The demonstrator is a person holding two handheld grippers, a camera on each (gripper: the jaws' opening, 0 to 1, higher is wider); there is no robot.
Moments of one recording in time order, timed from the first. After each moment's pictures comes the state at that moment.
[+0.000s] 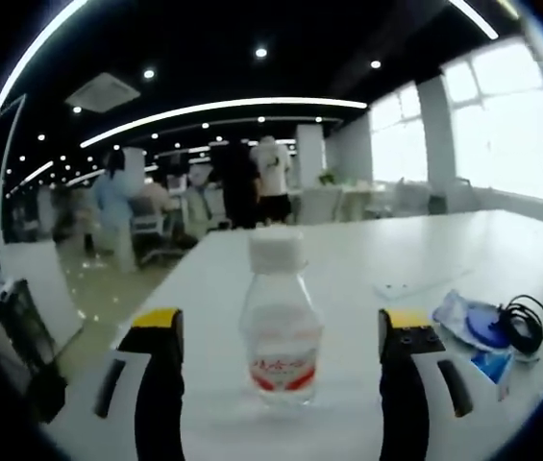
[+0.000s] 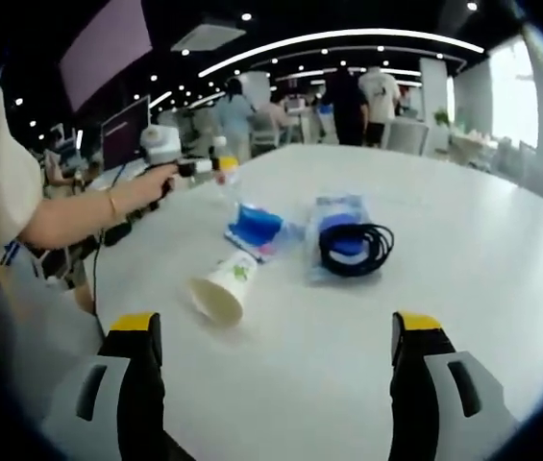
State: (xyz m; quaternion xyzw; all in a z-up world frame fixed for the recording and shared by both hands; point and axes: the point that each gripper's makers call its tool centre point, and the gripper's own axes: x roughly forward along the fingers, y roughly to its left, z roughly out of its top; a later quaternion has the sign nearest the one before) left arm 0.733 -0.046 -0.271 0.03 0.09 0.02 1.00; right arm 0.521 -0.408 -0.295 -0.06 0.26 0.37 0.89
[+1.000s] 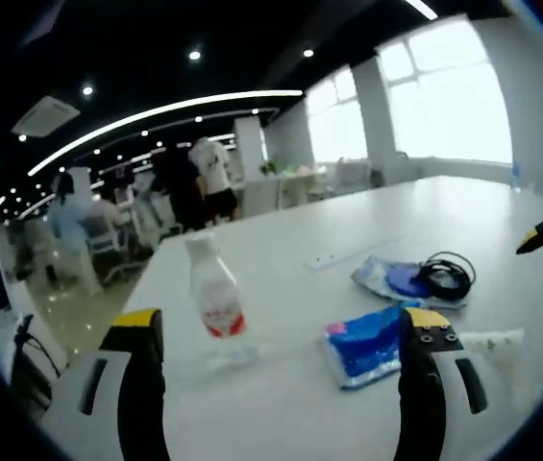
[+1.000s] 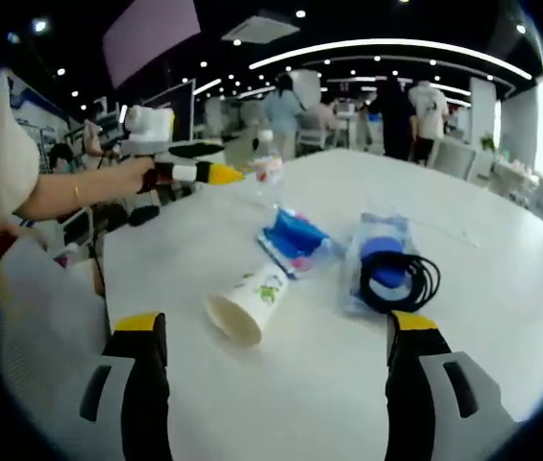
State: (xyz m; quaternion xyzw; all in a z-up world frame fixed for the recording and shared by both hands) left arm 0.635 -0.117 -0.258 0.08 0.12 -0.12 0.98; right arm 0.535 -0.369 -0.300 -0.11 0.24 0.46 0.85
